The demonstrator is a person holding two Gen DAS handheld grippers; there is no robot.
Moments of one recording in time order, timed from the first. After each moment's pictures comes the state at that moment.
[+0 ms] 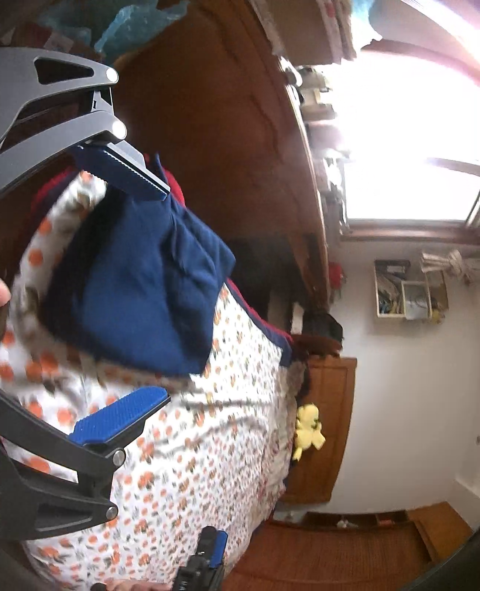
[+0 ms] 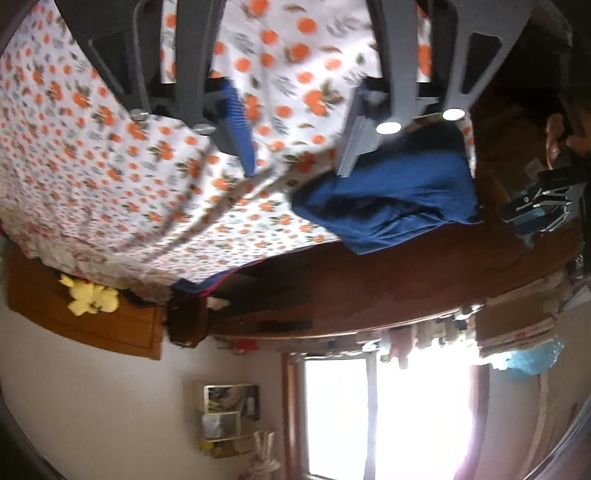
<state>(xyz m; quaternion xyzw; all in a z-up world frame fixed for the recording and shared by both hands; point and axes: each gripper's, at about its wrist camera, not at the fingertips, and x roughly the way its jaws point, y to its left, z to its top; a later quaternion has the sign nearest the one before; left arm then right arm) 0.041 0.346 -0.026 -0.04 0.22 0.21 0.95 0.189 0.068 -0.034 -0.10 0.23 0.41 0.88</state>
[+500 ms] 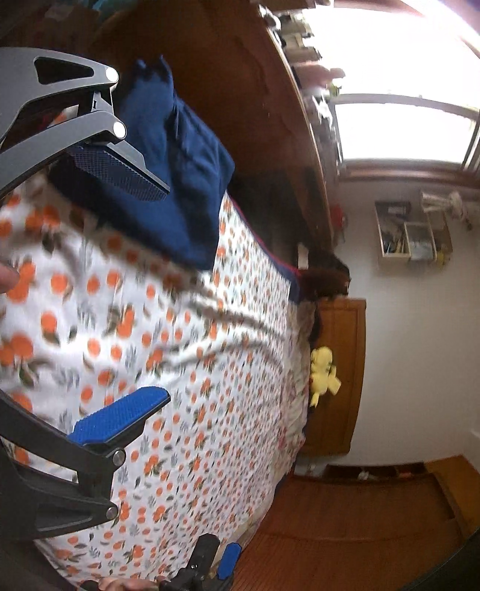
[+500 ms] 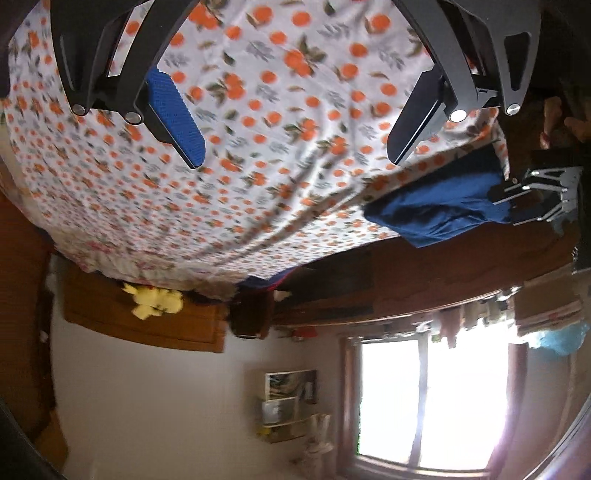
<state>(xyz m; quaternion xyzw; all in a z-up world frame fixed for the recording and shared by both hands) 0.100 0.207 -0.044 -0.02 0.23 0.12 0.96 0.171 -0.067 -0.039 -0.08 0.21 0.32 0.92</state>
